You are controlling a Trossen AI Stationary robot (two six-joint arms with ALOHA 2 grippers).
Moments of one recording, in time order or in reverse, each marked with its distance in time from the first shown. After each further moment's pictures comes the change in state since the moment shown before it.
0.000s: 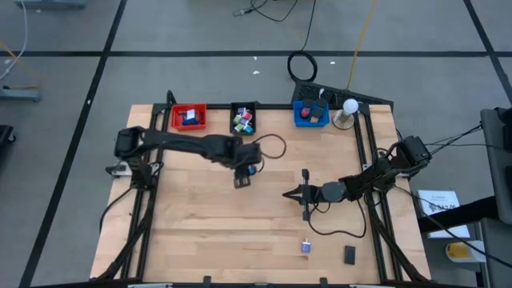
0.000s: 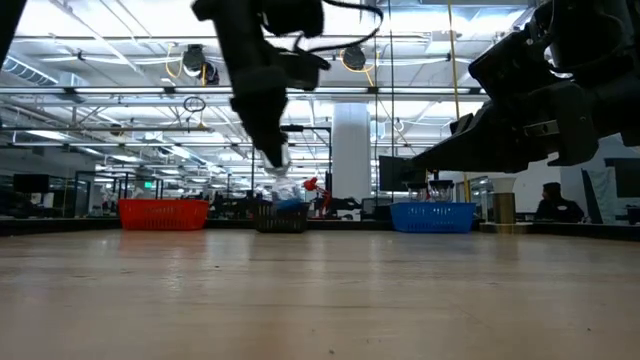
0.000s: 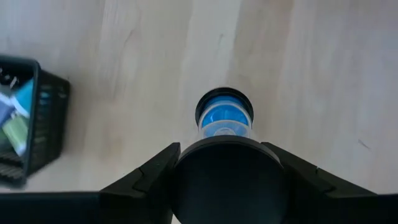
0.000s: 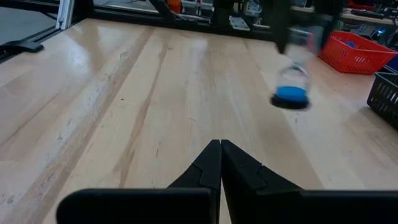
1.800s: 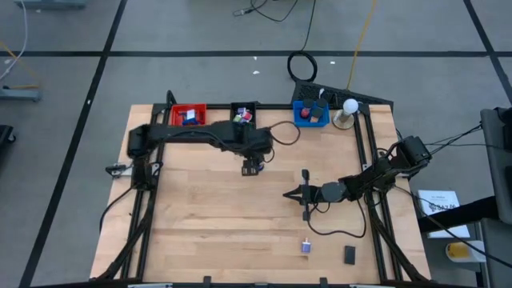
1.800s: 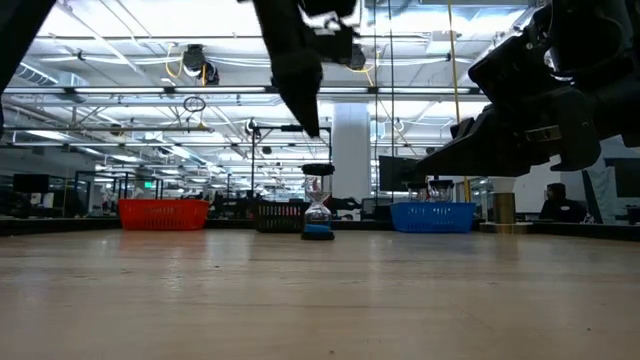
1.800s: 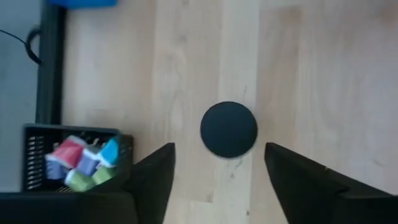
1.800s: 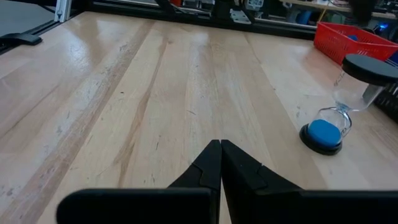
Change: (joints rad) left arm 0.048 0.094 0.327 -0.166 -0.042 0.214; right arm 0.000 0.000 0.000 -0.028 -0.002 0.008
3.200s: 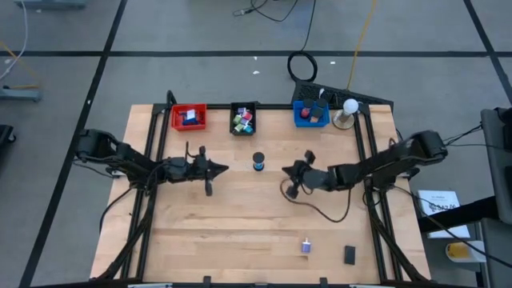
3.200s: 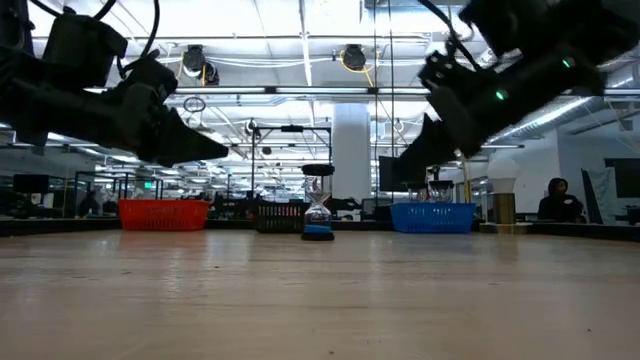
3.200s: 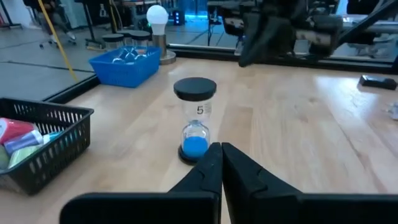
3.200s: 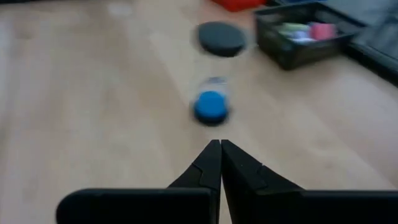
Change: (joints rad) left arm -0.135 -0.483 -1.620 2.143 -0.045 -0.197; right arm -0.170 -0.205 0.262 -0.755 0.214 0.331
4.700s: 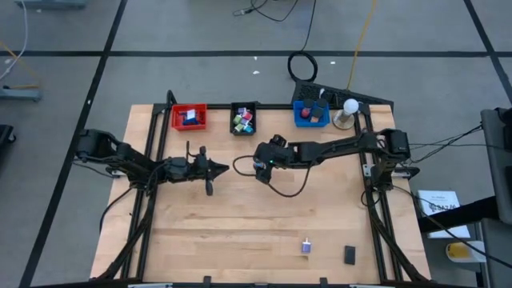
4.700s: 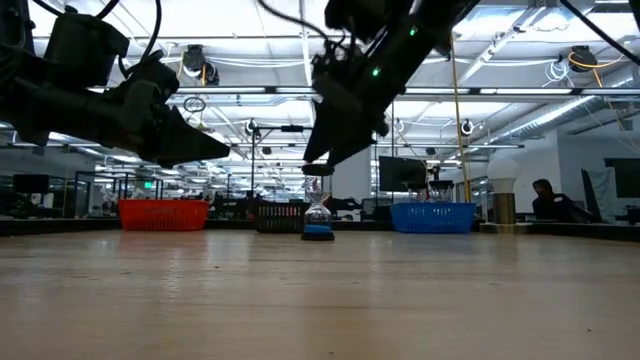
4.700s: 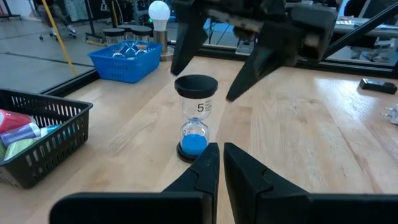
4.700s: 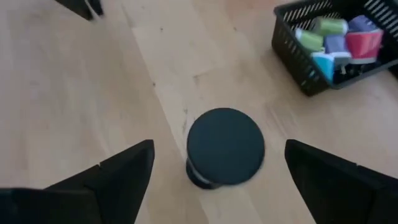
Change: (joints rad) left arm 0.000 0.001 0.006 -0.012 -0.001 -0.035; right arm -0.211 0.343 0.663 -0.561 -0.301 -0.088
